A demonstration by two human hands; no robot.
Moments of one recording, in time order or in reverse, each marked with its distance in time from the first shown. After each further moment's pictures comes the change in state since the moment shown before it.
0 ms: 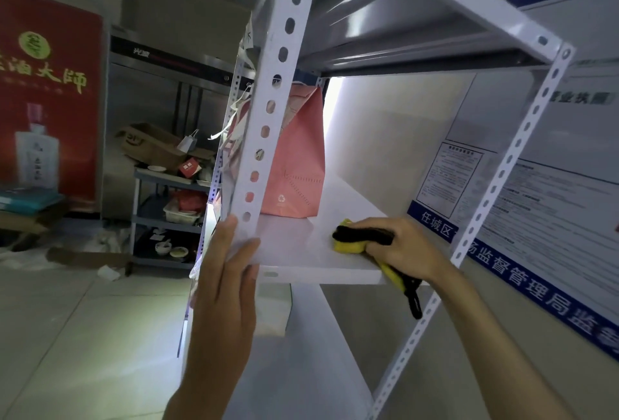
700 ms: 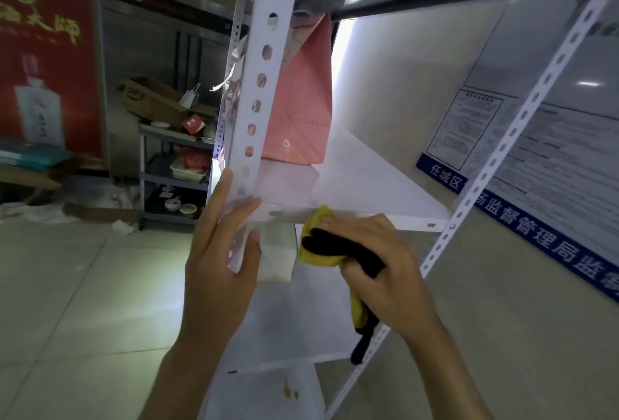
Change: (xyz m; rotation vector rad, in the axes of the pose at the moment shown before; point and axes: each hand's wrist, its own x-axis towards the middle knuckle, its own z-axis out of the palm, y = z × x) left_hand -0.021 0.017 -0.025 -0.083 -0.031 -0.074; right_hand -0.104 -0.067 0.078 0.263 0.323 -0.400
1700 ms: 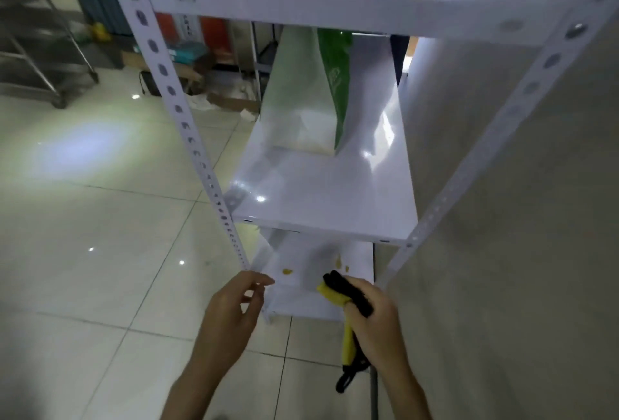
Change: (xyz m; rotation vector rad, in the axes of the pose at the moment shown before) left_hand -0.306 -0.021 0.047 0.409 -0.396 -0.725; right_hand -0.310 0.159 0.095 0.549 -0.357 0.839
